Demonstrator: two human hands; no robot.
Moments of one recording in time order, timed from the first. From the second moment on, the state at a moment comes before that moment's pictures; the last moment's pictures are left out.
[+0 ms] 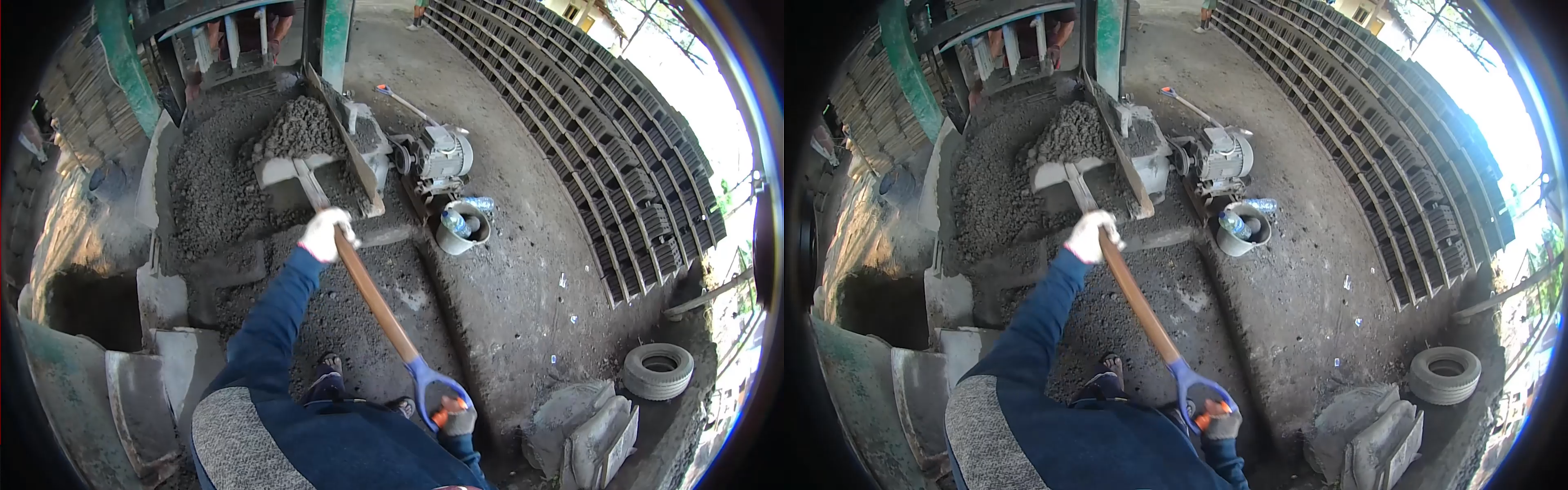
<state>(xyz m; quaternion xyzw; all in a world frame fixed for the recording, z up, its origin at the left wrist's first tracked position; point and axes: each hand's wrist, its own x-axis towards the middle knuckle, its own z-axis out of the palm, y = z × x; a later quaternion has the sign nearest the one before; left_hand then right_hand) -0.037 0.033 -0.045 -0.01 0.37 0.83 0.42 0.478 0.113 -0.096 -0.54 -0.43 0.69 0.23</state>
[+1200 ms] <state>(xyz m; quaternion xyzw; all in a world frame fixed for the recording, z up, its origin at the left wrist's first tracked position) 0.045 -0.043 0.086 0.17 -0.02 0.96 0.22 0.239 0.131 0.429 0.27 -0.77 0.02 0.58</state>
